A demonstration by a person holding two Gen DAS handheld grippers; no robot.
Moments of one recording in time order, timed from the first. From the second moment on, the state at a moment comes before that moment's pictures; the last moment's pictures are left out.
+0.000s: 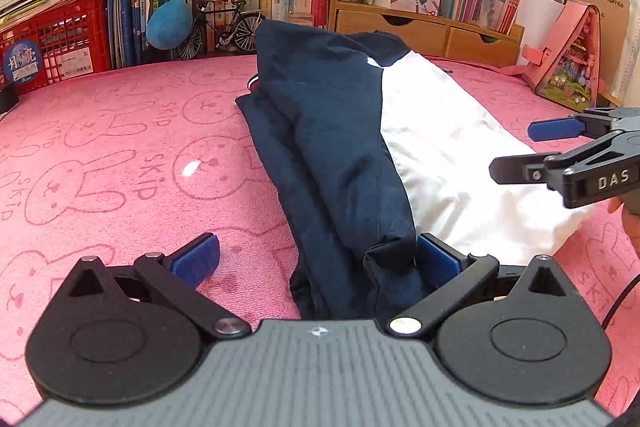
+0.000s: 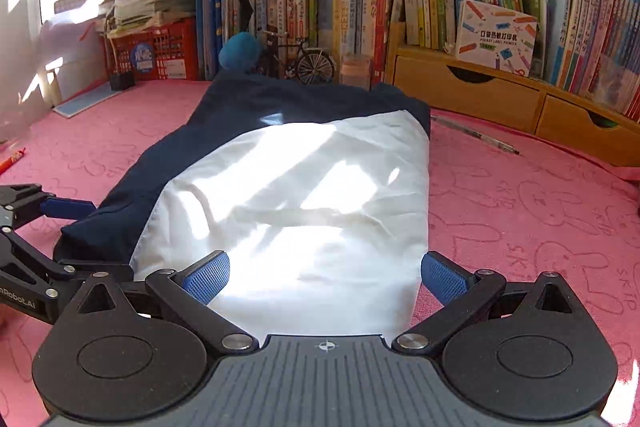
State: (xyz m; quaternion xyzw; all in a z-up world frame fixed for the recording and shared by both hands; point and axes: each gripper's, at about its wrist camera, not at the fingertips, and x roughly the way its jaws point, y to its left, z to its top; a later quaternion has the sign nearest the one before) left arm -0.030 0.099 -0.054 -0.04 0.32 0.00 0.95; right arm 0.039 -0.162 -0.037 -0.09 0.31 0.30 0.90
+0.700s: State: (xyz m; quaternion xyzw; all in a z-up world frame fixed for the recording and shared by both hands) left arm 0.090 0.094 0.013 0.04 0.27 0.09 0.96; right arm 0.093 -0.165 -0.002 -0.02 0.25 0.33 0.91
